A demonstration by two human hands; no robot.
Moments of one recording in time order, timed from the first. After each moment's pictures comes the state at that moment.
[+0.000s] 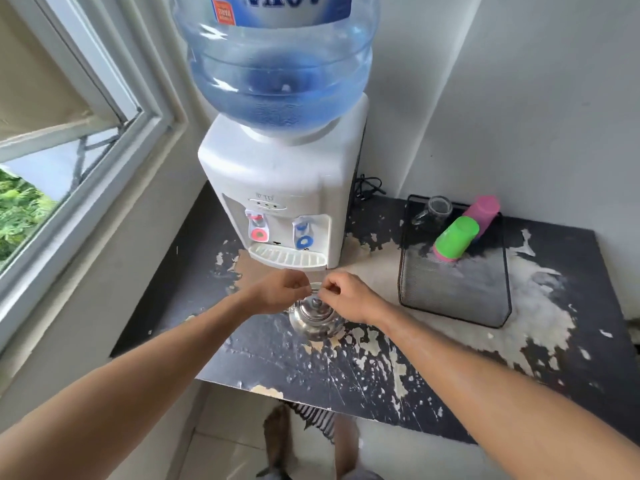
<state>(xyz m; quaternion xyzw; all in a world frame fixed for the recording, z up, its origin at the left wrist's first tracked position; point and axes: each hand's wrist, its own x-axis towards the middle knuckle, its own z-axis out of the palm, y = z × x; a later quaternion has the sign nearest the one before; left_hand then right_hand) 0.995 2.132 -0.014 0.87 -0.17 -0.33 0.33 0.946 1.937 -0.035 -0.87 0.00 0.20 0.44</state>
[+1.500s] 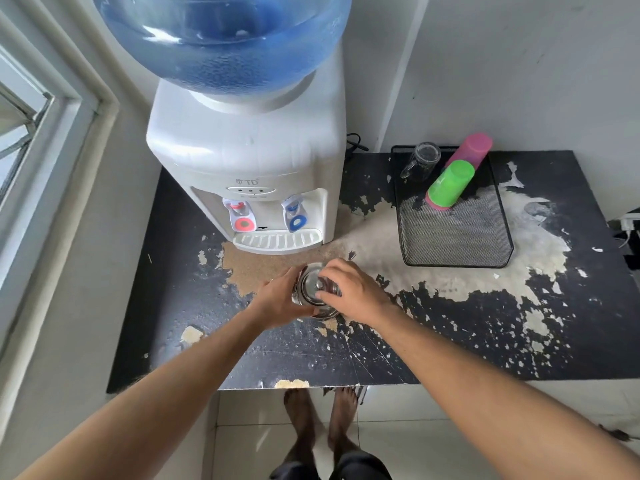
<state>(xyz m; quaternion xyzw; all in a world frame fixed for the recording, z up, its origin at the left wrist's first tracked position) 1.000 2.159 -0.096 0.88 -0.27 -0.31 0.26 0.924 1.966 -0.090 -0.95 0.00 0.10 0.30</state>
